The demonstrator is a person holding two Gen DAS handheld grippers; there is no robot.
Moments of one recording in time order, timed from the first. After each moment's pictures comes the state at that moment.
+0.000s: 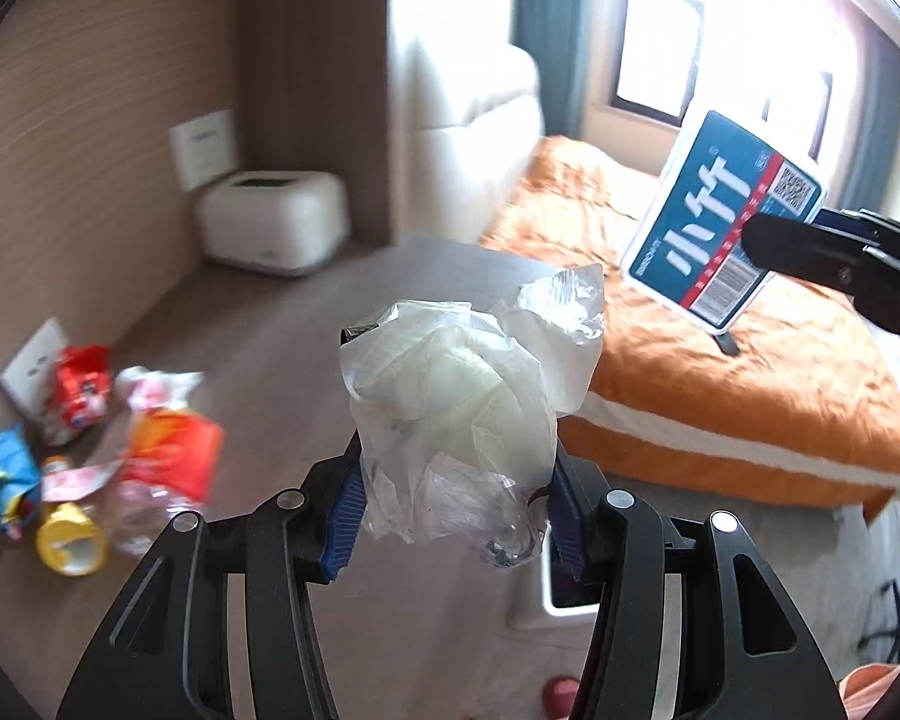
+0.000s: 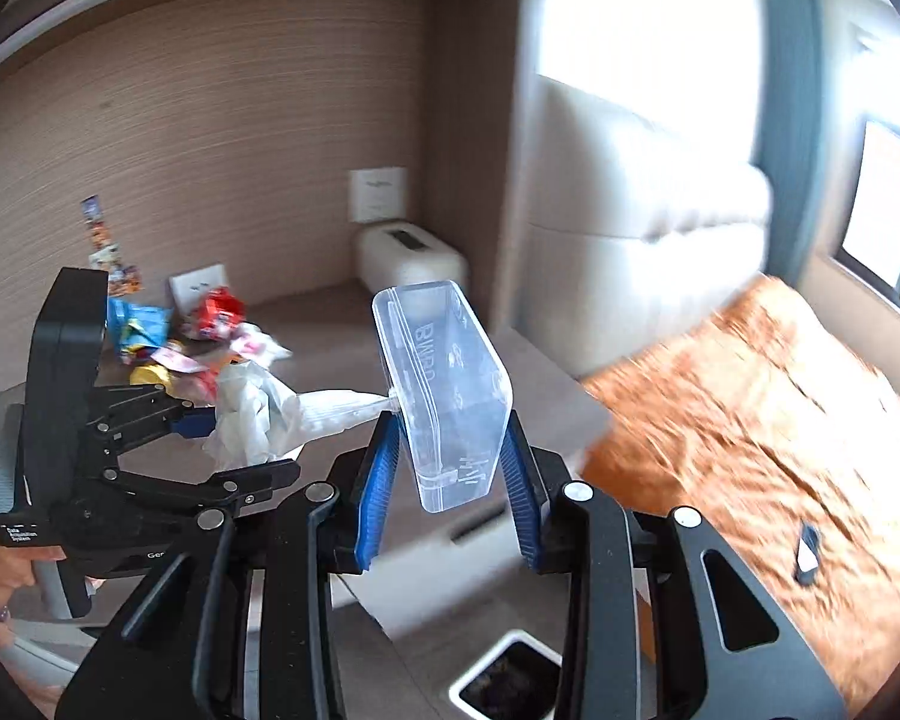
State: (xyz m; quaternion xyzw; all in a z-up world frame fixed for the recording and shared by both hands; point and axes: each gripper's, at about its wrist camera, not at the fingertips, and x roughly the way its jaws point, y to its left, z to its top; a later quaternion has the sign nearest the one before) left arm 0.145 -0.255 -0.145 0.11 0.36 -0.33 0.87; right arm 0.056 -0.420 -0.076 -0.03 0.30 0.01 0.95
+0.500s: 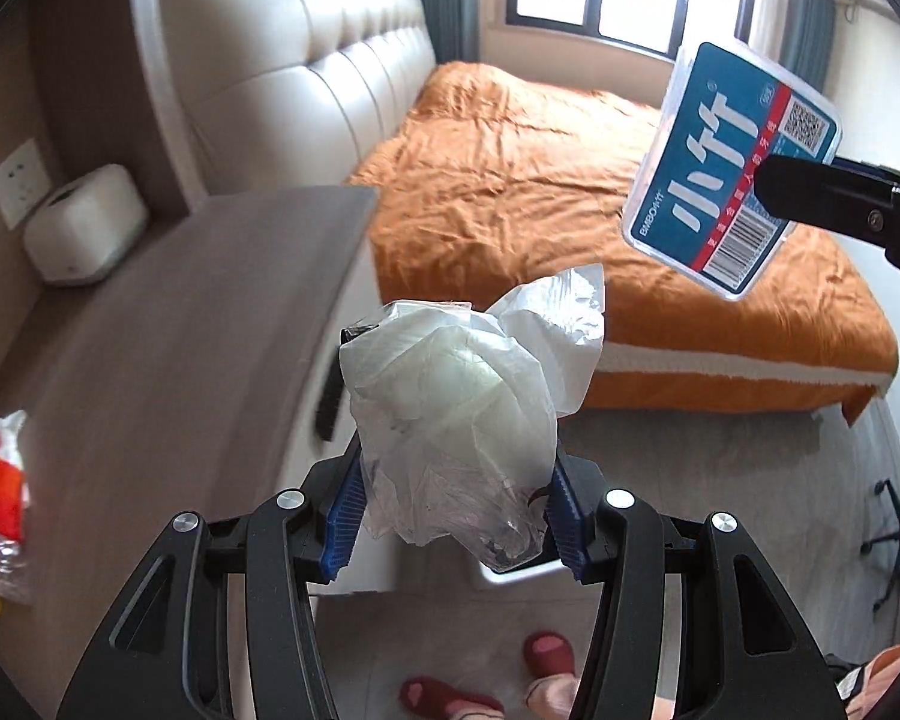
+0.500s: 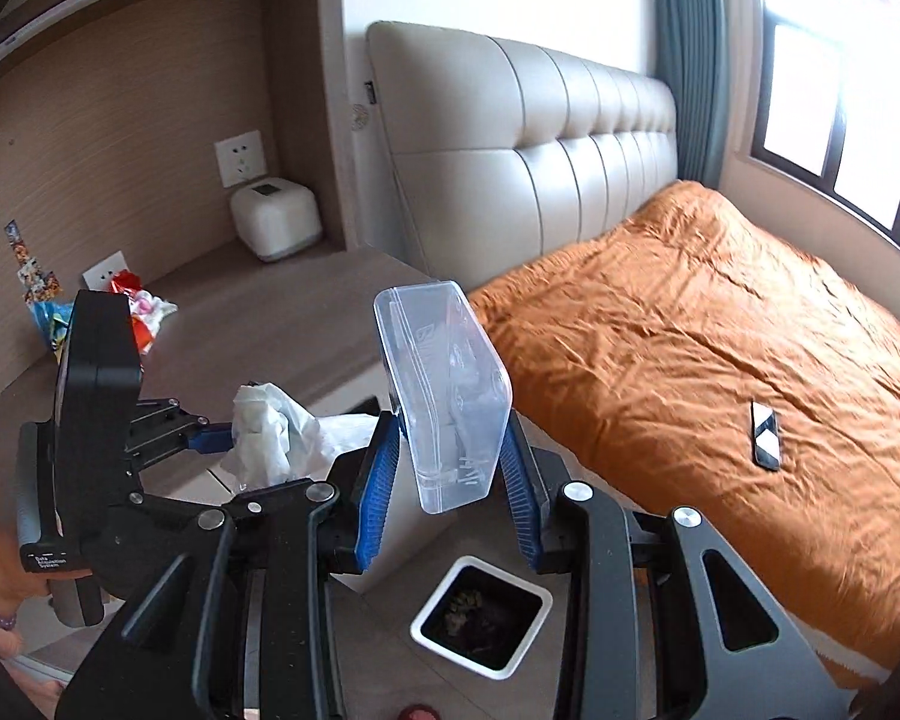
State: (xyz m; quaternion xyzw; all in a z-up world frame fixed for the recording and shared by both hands) left arm 0.094 -0.395 -0.209 0.19 0.40 -0.40 0.80; right arm -0.007 -0.528 -0.126 0.04 0.35 -0.08 0.93
